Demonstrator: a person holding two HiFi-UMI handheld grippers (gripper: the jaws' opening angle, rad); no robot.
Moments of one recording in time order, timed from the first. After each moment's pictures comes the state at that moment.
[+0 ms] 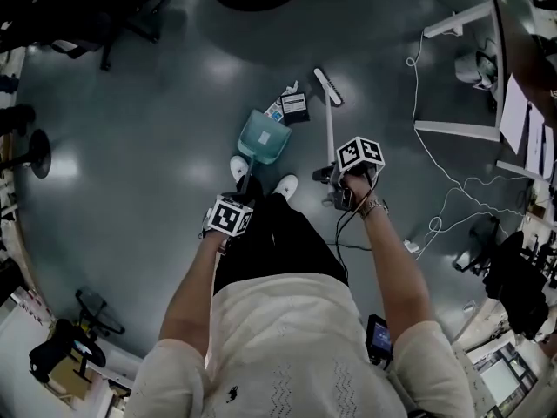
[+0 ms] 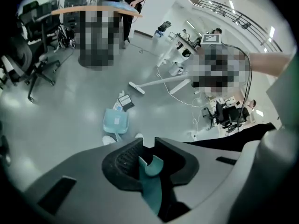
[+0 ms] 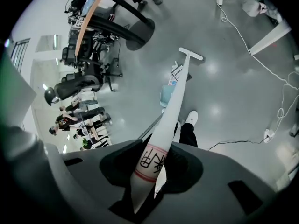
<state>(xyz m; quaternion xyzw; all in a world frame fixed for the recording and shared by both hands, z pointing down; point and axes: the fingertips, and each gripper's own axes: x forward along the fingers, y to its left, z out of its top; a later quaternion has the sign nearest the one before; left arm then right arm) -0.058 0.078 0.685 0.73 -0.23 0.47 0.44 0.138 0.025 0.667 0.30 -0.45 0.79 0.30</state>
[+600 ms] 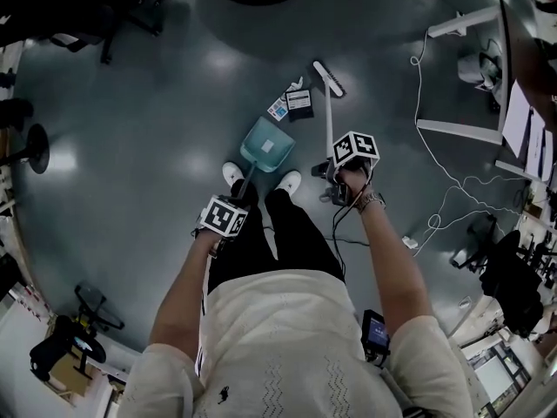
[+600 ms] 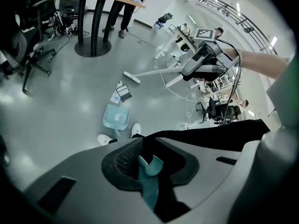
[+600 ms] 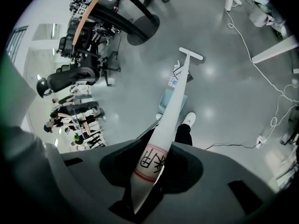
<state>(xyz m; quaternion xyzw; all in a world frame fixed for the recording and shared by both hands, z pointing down) -0.098 0.090 0.672 0.70 -0.17 0.49 0.49 0.107 0.010 0.676 0.30 -0.44 0.77 0.35</state>
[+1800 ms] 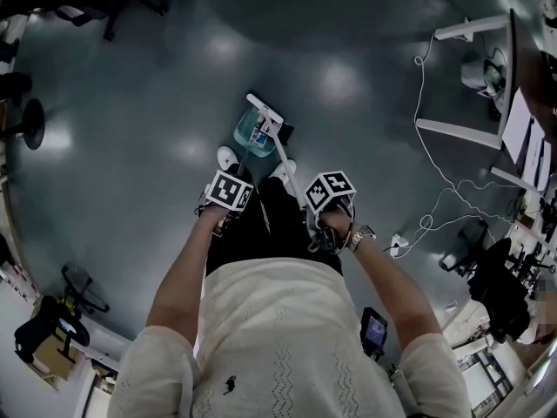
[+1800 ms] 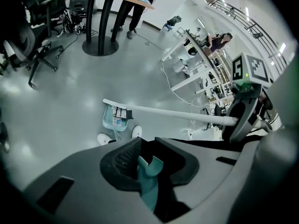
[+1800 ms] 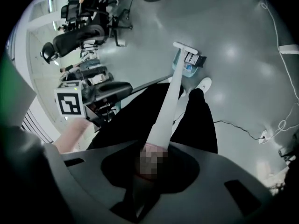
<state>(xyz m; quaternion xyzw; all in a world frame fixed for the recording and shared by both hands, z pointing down) -0.075 0.083 0.681 0.69 -0.22 0.48 0.50 0.036 0.177 0.611 0.10 -0.44 0.79 0.42</state>
